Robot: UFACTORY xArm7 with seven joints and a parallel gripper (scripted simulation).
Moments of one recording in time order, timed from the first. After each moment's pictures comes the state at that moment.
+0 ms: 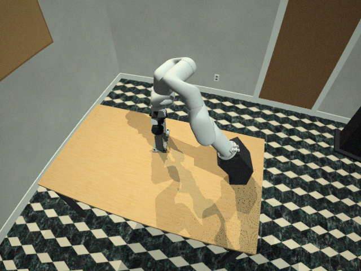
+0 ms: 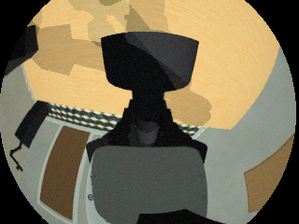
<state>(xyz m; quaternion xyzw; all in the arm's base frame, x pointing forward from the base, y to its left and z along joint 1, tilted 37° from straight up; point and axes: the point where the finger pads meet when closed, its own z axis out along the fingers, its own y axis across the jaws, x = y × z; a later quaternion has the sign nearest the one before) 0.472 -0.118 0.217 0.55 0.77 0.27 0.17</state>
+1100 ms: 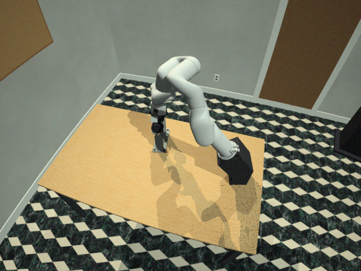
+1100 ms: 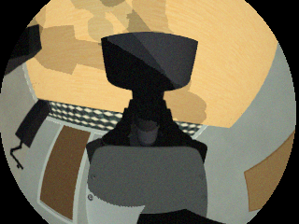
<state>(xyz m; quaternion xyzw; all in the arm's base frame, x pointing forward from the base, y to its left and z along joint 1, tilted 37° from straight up) 0.460 -0.123 0.232 0.55 0.77 0.27 0.17</state>
